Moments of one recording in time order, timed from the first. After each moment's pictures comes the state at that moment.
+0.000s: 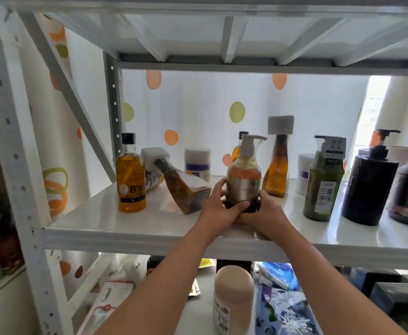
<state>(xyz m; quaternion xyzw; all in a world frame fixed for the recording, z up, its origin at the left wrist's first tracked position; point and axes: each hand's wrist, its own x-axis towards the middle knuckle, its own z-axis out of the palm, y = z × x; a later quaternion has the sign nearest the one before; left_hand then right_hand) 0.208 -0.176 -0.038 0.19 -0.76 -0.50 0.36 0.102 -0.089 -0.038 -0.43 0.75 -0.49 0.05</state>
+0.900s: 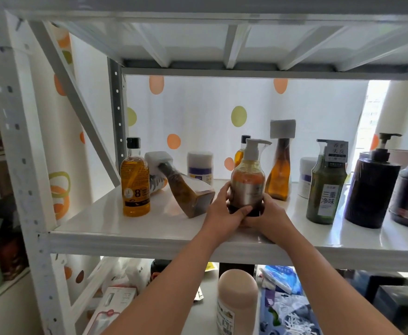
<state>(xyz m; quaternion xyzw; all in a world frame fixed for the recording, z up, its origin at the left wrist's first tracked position) 0.212 -0.172 -0.036 0.20 -0.77 -0.49 0.36 0.104 -0.090 -0.039 -0.44 0.75 -0.49 0.04</state>
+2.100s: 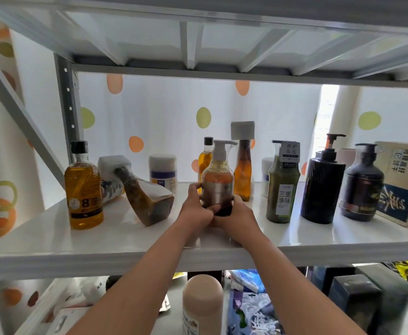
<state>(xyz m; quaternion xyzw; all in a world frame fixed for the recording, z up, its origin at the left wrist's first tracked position) 0.171 -0.164 -0.020 0.25 -0.77 -0.50 0.30 0.091 -0.075 -0.033 -0.39 0.75 -0.53 0.07</state>
